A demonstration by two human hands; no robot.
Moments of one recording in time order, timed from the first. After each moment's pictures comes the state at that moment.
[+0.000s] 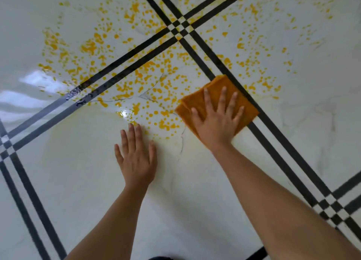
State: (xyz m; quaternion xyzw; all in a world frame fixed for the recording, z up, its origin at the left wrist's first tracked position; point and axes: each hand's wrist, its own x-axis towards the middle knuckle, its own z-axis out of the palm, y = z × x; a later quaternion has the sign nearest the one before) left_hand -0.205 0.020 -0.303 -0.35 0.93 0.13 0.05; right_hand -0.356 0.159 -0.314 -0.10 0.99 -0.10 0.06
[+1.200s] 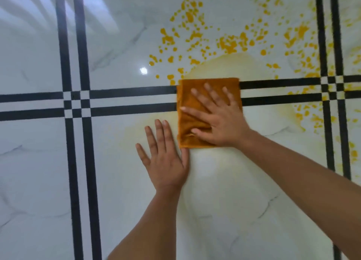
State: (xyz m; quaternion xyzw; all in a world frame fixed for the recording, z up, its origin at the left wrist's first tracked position) left_hand -0.188 -0.112 -0.316 -0.55 0.81 0.17 0.02; right_hand -0.377 -0.100 -0.315 -0.70 0.72 -0.02 0.06
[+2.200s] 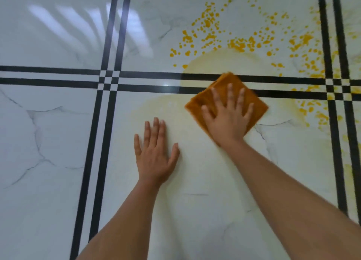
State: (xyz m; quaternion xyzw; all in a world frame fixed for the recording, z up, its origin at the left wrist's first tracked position) left_hand -0.127 -0.088 -0.304 -0.53 0.84 0.15 0.04; right_hand -0.330 -0.072 -0.310 -0.45 0.89 -0.06 0.10
